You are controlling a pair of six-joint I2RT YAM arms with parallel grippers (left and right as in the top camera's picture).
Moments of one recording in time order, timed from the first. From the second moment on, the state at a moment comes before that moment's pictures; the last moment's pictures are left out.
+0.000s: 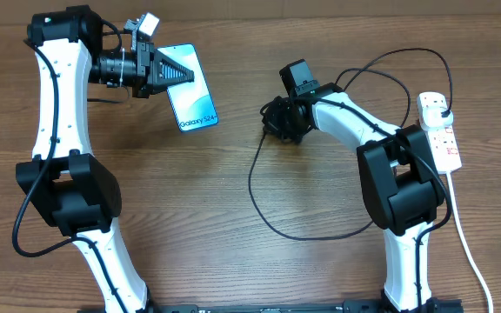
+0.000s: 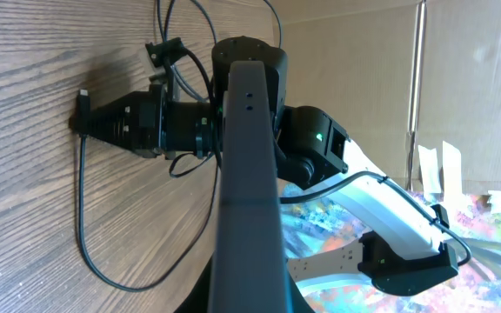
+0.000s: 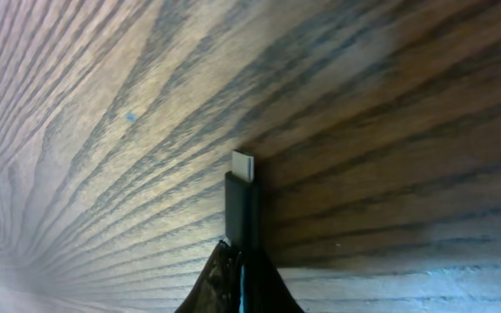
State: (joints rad) left arm 0.13 2.19 2.22 -1.68 1.21 0.26; right arm 0.39 2.23 1.57 -0.57 -0.34 0.96
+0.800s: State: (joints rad) left arm 0.13 2.19 2.22 -1.68 1.19 0.26; right arm 0.33 2.06 1.55 -0.68 -0.65 0.32
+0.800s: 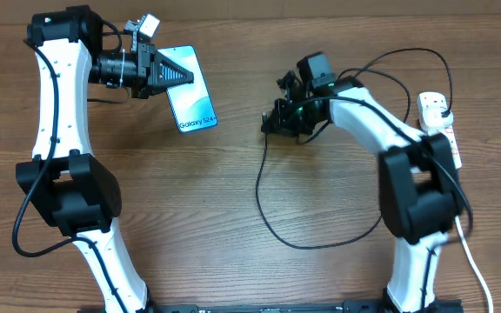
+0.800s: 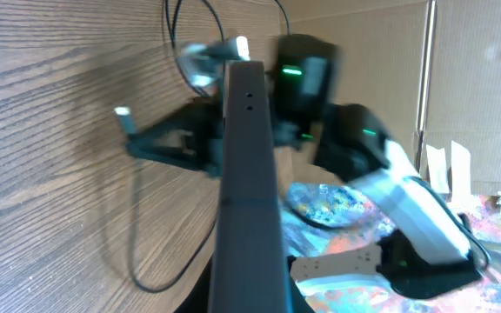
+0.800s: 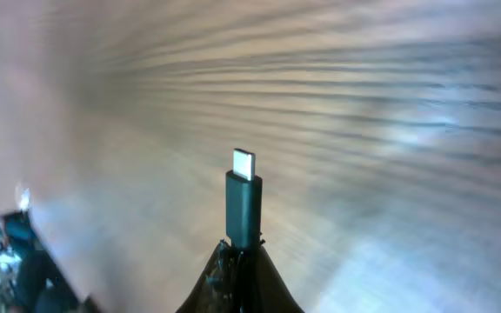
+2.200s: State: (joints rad) left arm -0.03 2.19 2.22 -1.67 1.36 0.26; right arm 0.48 1.09 0.89 -0.27 -0.76 0.76
